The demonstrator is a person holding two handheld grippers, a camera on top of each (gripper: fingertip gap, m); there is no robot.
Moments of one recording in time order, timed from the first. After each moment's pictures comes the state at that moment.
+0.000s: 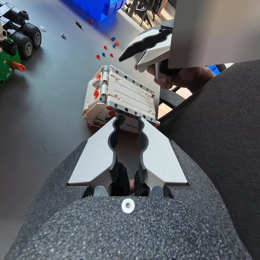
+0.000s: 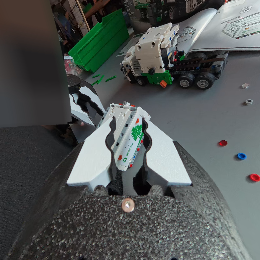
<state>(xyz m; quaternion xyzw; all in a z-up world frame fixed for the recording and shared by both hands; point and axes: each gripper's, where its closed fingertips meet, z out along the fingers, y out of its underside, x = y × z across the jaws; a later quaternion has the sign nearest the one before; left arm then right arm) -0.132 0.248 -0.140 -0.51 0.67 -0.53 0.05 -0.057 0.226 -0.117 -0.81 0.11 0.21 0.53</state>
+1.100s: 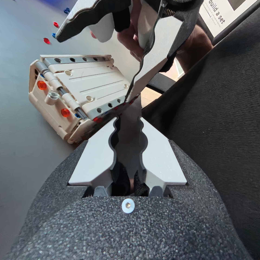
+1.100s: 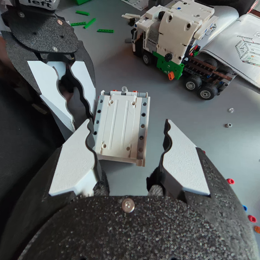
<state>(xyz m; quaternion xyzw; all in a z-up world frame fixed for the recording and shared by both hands) -0.137 0.191 -0.152 -0.44 0.73 -0.52 -0.01 -0.074 0.222 -0.136 -0.89 -0.06 0.06 0.44</state>
